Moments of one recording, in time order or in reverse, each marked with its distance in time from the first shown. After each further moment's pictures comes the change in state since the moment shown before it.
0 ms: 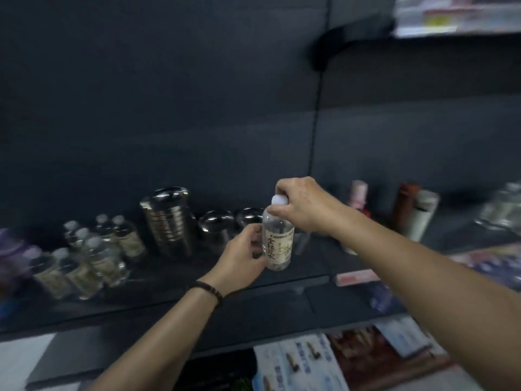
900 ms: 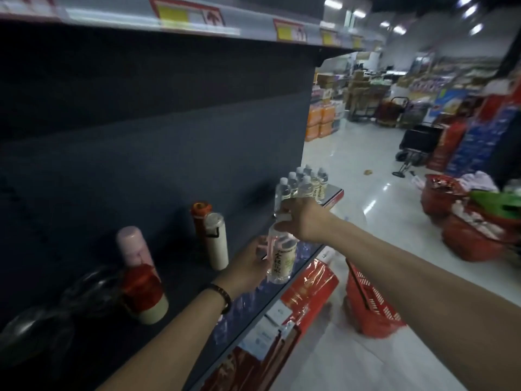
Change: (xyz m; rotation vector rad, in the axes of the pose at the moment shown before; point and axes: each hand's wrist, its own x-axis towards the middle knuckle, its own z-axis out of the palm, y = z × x) left_hand 0.237 0.186 0.481 -0.164 -0.628 0.086; right_hand -0.140 0.478 -0.201 -0.209 0.103 0.667
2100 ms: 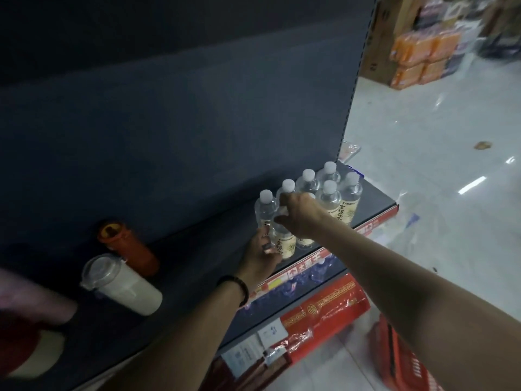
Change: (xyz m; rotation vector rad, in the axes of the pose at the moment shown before) left_hand 0.389 -0.012 0.148 -0.140 0.347 -0.371; right_hand 0.361 0.272 0.064 0.059 -0.158 -0.233
